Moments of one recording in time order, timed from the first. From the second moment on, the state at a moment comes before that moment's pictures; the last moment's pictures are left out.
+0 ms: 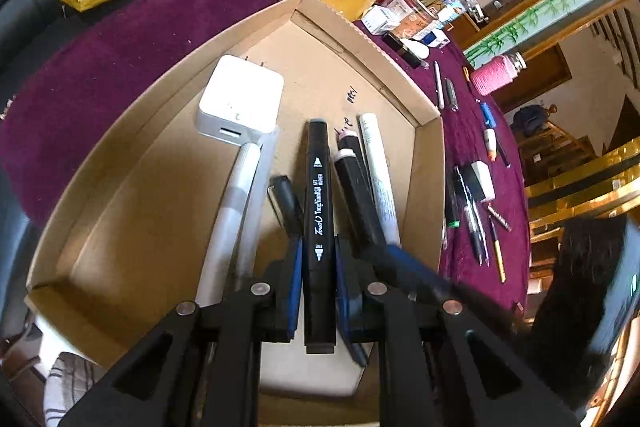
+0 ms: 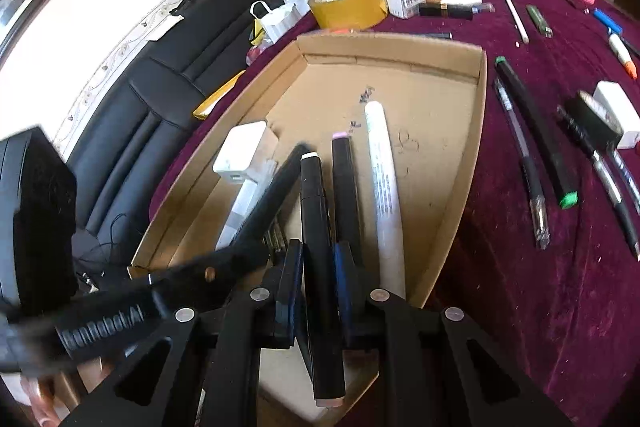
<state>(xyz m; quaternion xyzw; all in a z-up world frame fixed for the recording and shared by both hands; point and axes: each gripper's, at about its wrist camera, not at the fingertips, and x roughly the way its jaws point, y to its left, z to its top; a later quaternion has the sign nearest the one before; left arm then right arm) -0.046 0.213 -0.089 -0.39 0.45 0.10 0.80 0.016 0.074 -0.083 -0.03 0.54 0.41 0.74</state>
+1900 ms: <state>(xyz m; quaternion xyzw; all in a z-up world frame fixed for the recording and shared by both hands) -0.031 0.038 -0.037 -0.23 0.46 0.06 0.86 0.004 -0.134 -0.060 0.08 0.46 0.41 0.78</state>
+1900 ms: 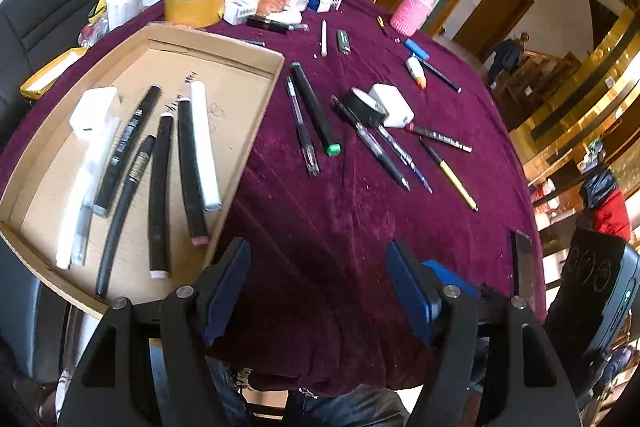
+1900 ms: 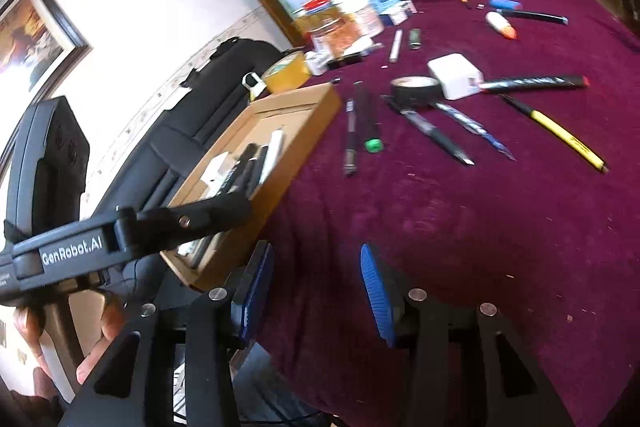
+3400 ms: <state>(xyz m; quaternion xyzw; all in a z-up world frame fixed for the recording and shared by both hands) 0.011 0.068 -0.053 -0.25 0.47 0.06 0.85 0.166 0.004 -0.106 -0.09 0.53 0.34 0.77</state>
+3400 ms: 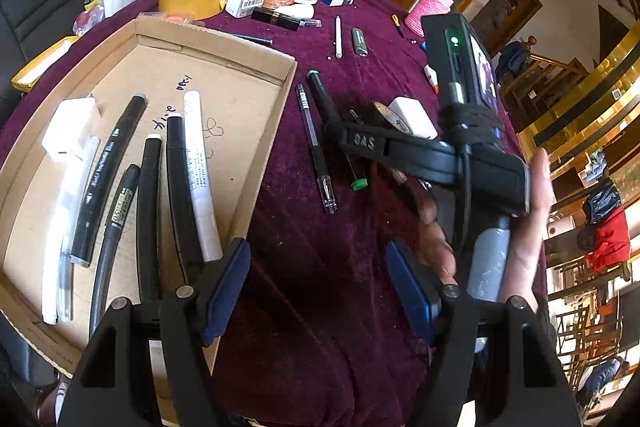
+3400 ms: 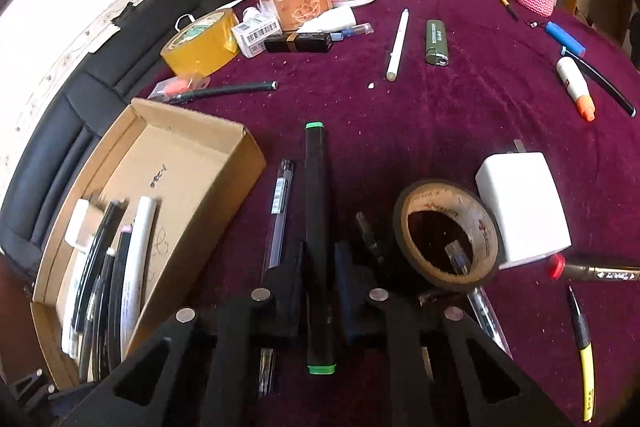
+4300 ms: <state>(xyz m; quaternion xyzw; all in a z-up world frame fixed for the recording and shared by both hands) 0.100 0.054 -0.078 -0.22 0.51 0.09 0.82 0.133 -0.124 -0.097 0.04 0.52 0.41 0.75</state>
